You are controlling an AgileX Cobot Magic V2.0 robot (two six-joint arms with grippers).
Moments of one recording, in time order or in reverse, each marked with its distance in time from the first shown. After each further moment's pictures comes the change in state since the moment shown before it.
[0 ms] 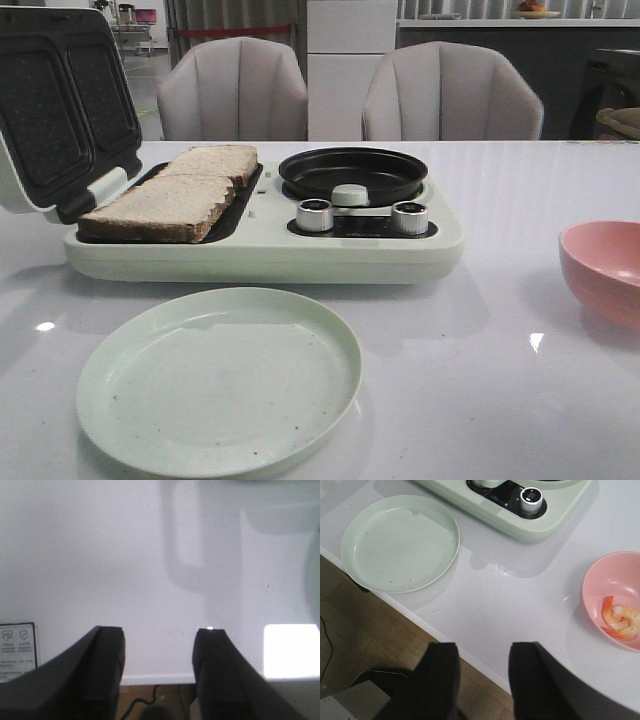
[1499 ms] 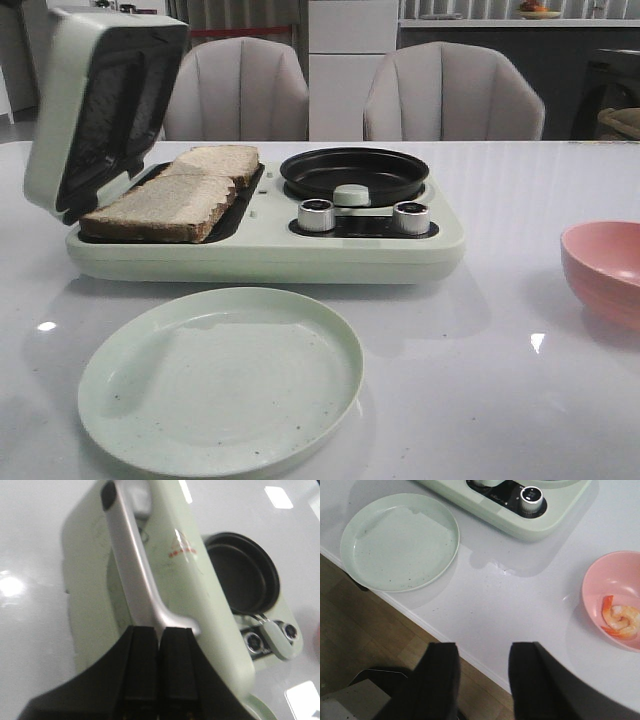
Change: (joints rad) left arm 0.119 0.286 -0.420 -0.861 -0.049 0.613; right arm 0.000 0.000 0.000 -0.004 0.004 0.000
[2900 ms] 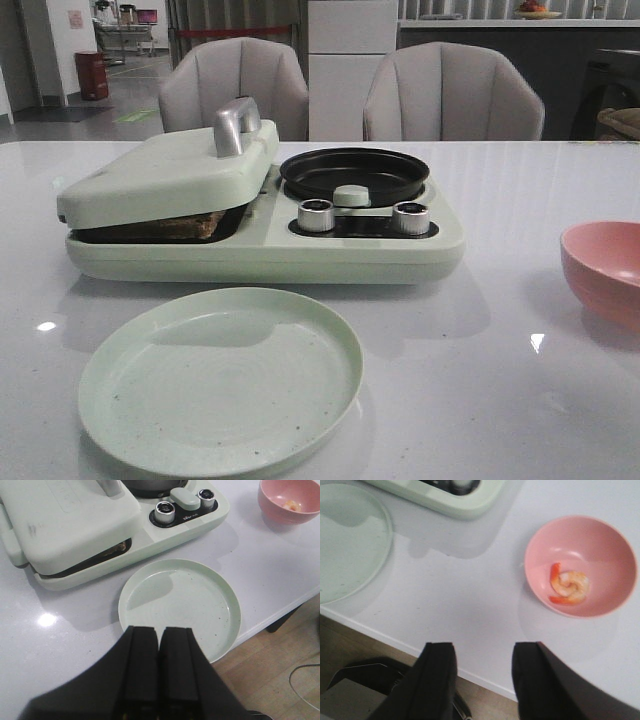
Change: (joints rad) left arm -0.553 -0.919 0.756 0.576 -0.222 -0.466; right arm -0.154 0.193 -0.100 -0.099 0.060 0.102
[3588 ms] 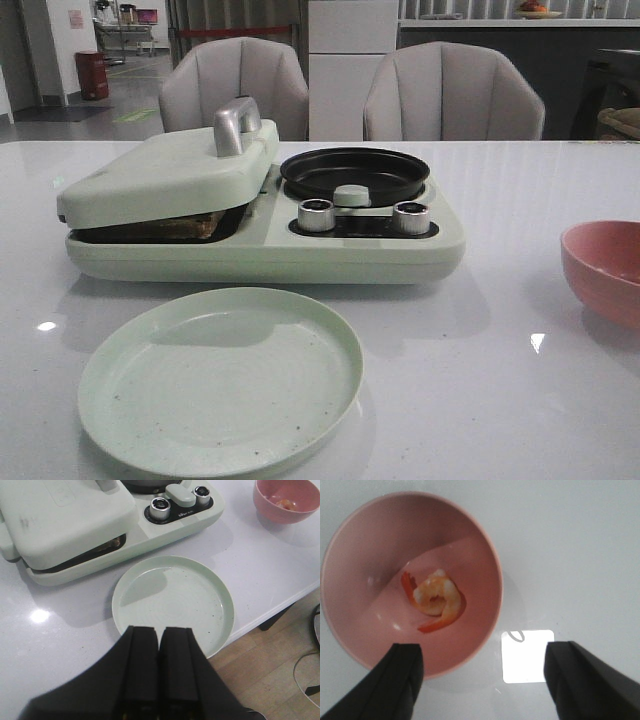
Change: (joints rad) left arm 0.000 0.000 0.001 -0.024 0.014 -0.002; right arm -0.467 0.607 -0.228 0.039 -0.075 -0.002
